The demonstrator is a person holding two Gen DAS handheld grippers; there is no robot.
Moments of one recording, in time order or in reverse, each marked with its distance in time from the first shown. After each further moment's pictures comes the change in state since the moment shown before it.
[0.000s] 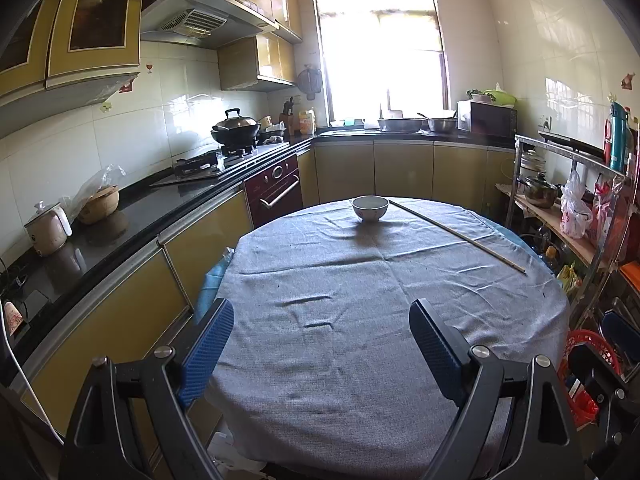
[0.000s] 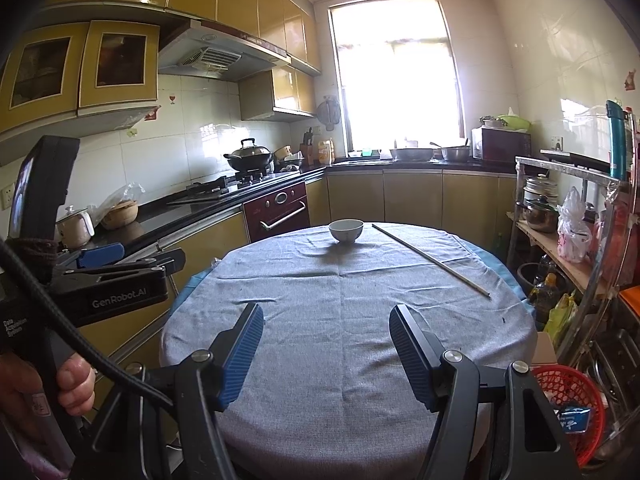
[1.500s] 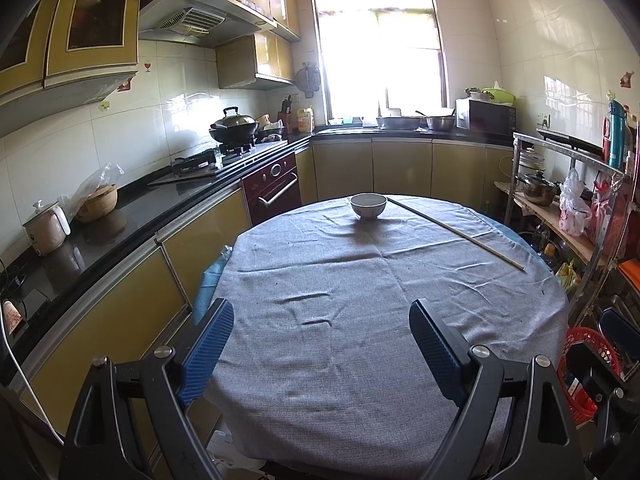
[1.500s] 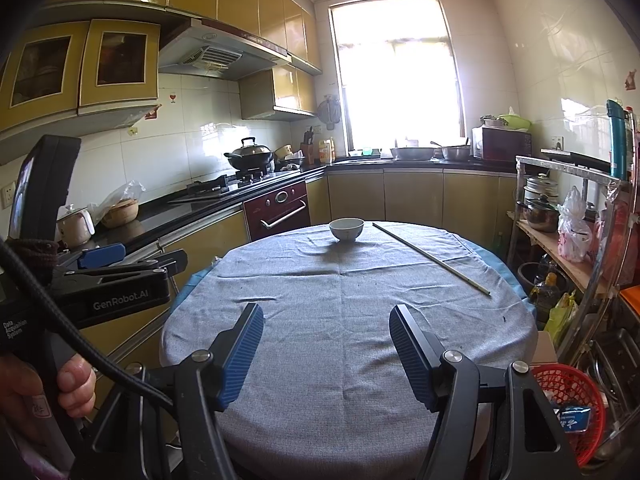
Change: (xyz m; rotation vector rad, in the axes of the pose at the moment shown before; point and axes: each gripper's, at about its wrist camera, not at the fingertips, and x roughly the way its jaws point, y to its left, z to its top) left arm 0.002 0.002 -0.001 0.004 0.008 -0.010; right arm -0.001 0.001 -0.001 -0.001 0.003 0.001
